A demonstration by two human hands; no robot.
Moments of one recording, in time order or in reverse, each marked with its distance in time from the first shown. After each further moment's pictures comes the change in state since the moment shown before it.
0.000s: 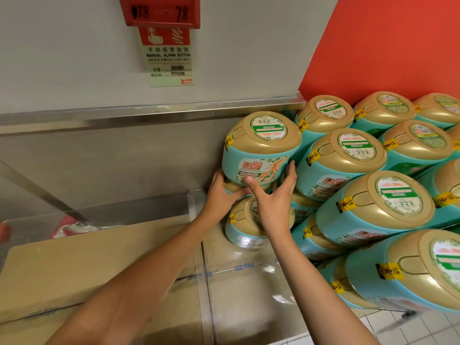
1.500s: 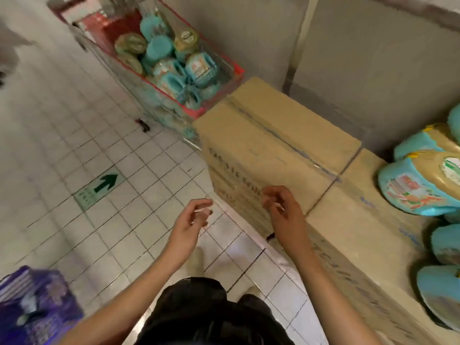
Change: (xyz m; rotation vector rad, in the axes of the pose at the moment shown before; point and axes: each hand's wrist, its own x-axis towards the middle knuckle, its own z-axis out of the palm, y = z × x) left_hand -0.614 -0.051 -0.033 -0.184 0.997 -0.371; right_hand -0.360 0.022 -0.067 -0.001 -1.295 -0.129
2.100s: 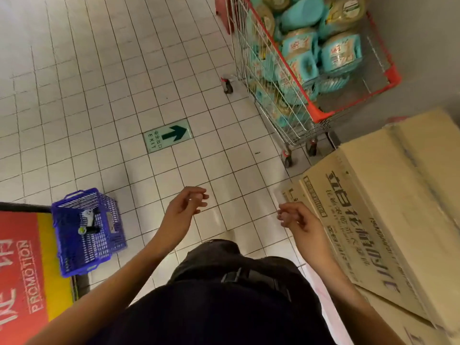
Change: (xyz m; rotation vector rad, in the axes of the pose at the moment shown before) left_hand 0.072 -0.080 -0.325 -0.053 0.314 -0.203; right_hand 0.094 -0.034 0.289 -0.134 -0.476 0.150
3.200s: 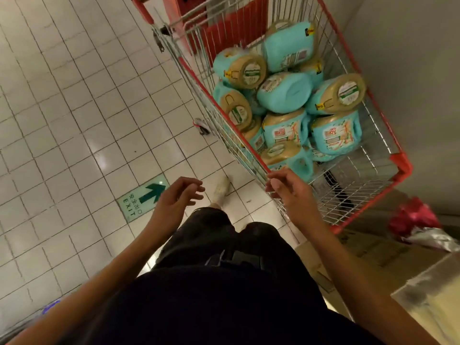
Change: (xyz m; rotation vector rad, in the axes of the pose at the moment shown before) left_hand 0.547 0.250 -0.009 0.112 -0.188 0.026; right_hand 0.557 -0.223 -0.039 0.110 0.056 0.099
